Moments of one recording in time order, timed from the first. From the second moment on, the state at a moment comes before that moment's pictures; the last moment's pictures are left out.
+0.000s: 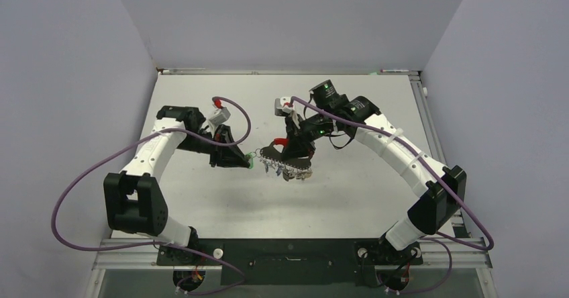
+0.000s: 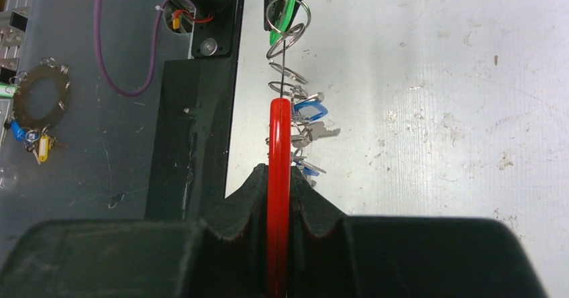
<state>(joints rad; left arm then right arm) -0.12 1.51 1.21 -1.53 1.43 1.26 0.66 1.56 1.55 -0.91 -0.94 -0.48</state>
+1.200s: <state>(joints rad) -0.34 1.02 1.12 -0.96 0.72 0.51 0.70 1.56 1.50 -0.85 -0.93 -0.49</state>
